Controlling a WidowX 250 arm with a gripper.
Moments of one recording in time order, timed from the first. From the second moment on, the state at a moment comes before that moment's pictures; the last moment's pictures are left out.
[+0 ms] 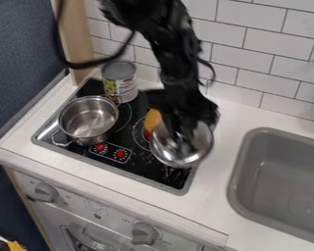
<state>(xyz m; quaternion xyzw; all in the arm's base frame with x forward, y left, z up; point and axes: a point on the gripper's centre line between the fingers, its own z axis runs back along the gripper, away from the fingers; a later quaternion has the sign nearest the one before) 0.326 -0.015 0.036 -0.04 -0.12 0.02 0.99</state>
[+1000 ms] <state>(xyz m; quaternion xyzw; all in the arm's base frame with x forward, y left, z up) 0.325 0.136 0.039 -0.01 -0.11 0.24 0.96</state>
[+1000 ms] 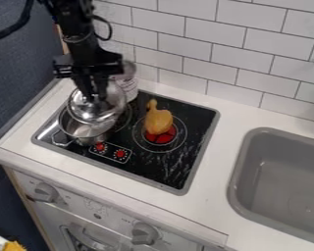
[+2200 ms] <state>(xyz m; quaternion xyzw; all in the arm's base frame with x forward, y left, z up) 0.325 0.148 0.000 -0.03 -0.05 0.24 0.97</state>
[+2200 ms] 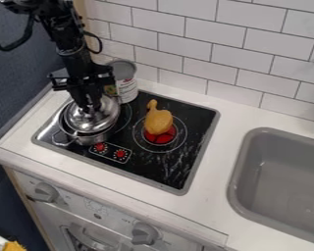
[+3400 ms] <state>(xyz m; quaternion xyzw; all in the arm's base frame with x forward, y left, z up) 0.330 0.134 0.054 -0.06 -0.11 0.21 0.97</state>
